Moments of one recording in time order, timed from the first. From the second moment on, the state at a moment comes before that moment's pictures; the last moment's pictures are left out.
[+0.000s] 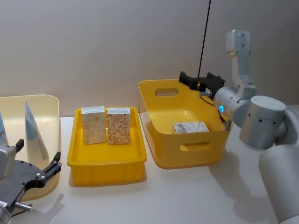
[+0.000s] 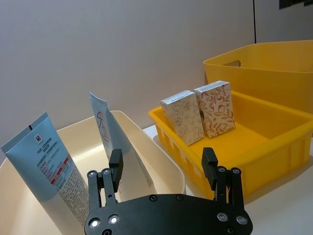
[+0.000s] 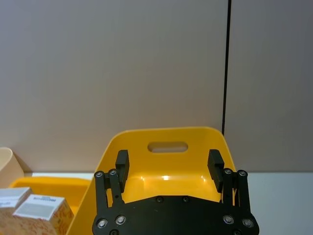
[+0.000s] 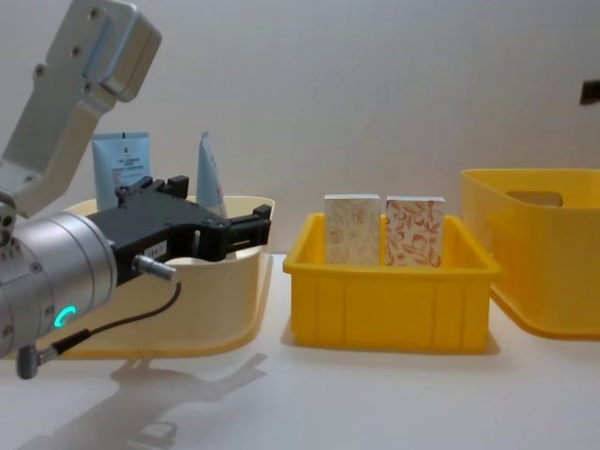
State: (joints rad) left arm -0.24 0.38 0.45 -1.63 -0.20 0.01 -0.01; right arm 0.62 0.18 0.00 -1.32 0.25 0.50 0.07
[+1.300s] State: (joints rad) left arm -0.25 0.46 0.39 -1.81 -0.10 0.20 0.04; right arm 0.54 0.19 0.06 -1.47 0.28 0.37 0.10
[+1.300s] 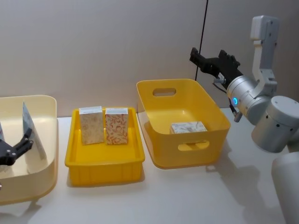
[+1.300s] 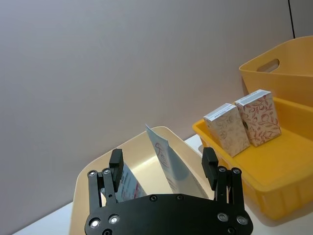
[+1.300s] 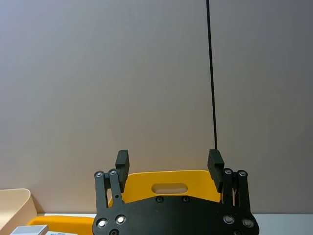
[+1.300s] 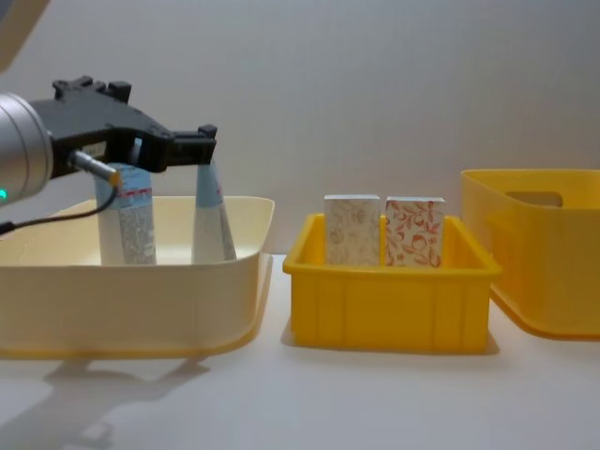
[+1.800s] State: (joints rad) left arm -0.22 0.54 0.32 -1.86 -0.15 0.26 -0.05; right arm 0.54 0.19 0.07 -1.48 0.28 0.37 0.10
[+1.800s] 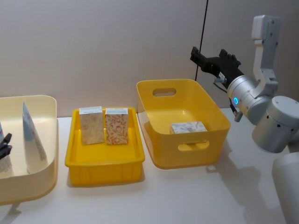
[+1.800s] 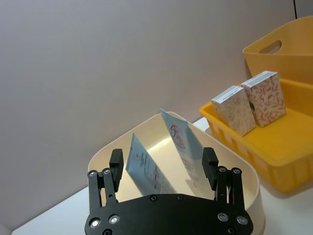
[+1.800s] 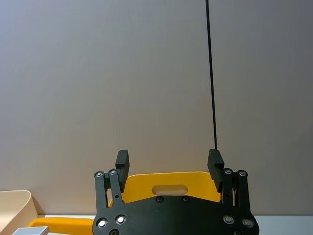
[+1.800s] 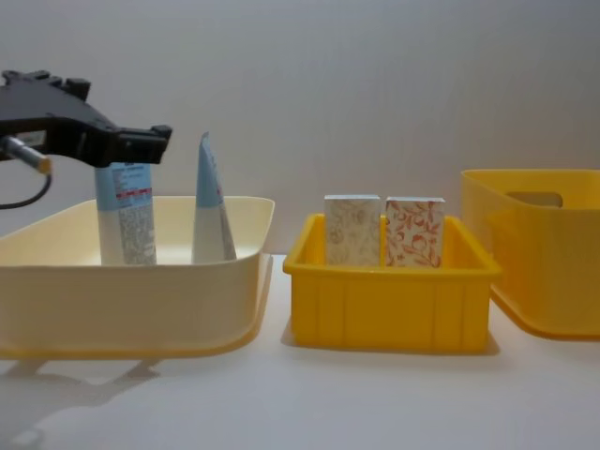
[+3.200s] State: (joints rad) left arm -0.29 0.52 0.28 -1.65 -0.19 0.22 -0.19; right arm 0.53 0.19 0.07 -1.48 0.28 0.36 0.10
